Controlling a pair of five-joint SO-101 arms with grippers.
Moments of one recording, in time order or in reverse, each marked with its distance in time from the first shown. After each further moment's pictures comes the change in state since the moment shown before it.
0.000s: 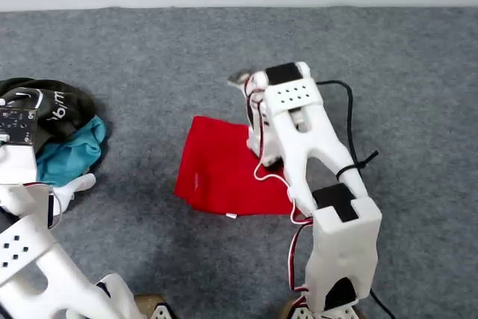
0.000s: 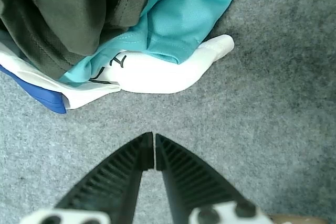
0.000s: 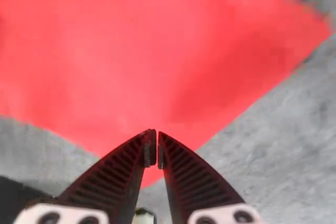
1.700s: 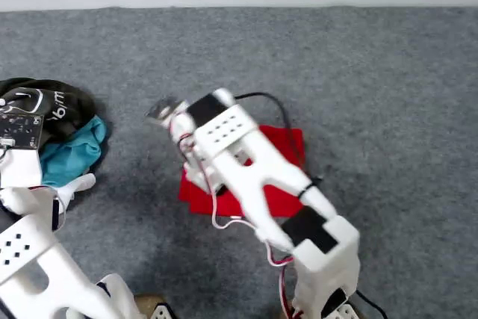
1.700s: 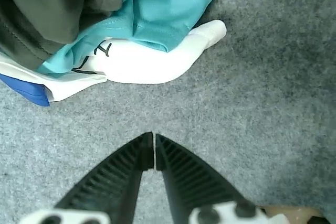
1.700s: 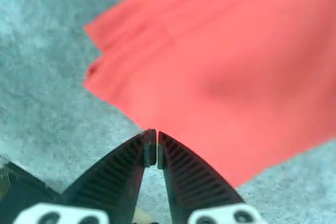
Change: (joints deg) left arm -0.1 0.0 3.5 0.0 0.1; right arm -19.8 -7.6 -1.5 -0.1 -4.7
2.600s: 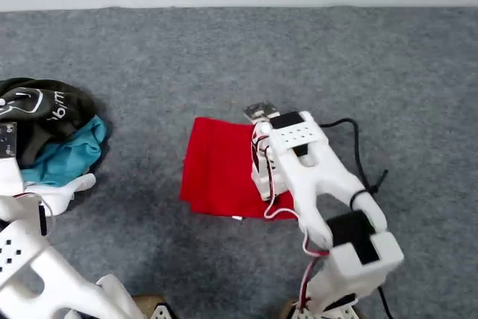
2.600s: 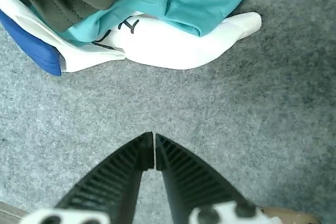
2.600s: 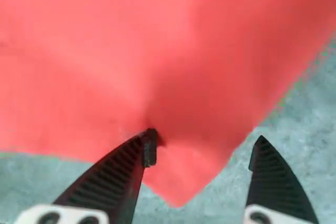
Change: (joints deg) left arm -6.9 0.0 0.0 0.0 2.1; right arm 18.3 -6.8 36.6 -23.5 -9.4
